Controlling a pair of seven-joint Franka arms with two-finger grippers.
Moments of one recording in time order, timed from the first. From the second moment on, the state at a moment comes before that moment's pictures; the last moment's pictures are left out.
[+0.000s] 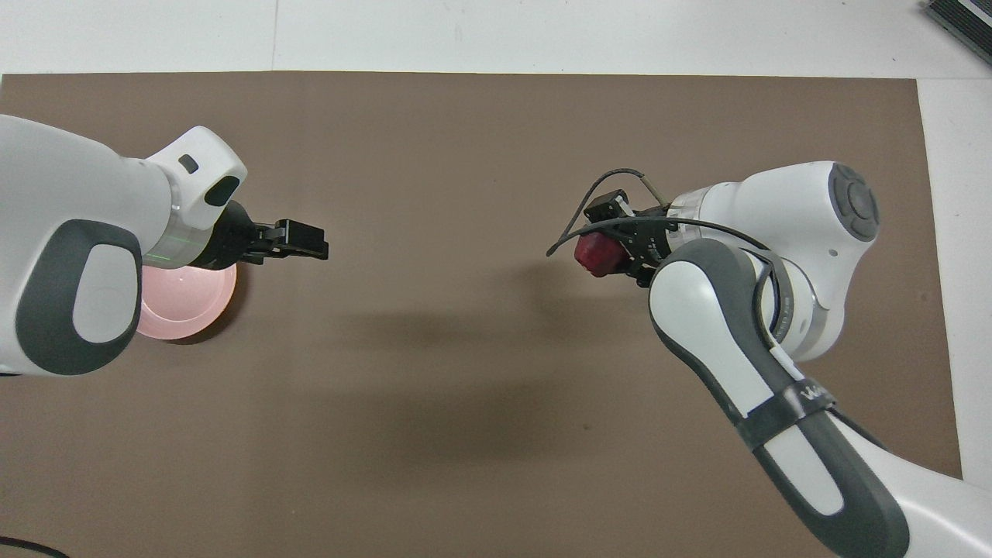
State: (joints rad) left arm -0.08 0.06 -0.15 -1.84 -0.20 1.95 -0.07; right arm 0.39 0.20 -0.16 -1.90 0.44 2.18 0.68
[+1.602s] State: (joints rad) left arm 0.07 0.02 -0.14 -1.44 0.00 1.53 0.06; right arm 0.07 0.16 -0.17 -2.09 0.07 2.15 0.13
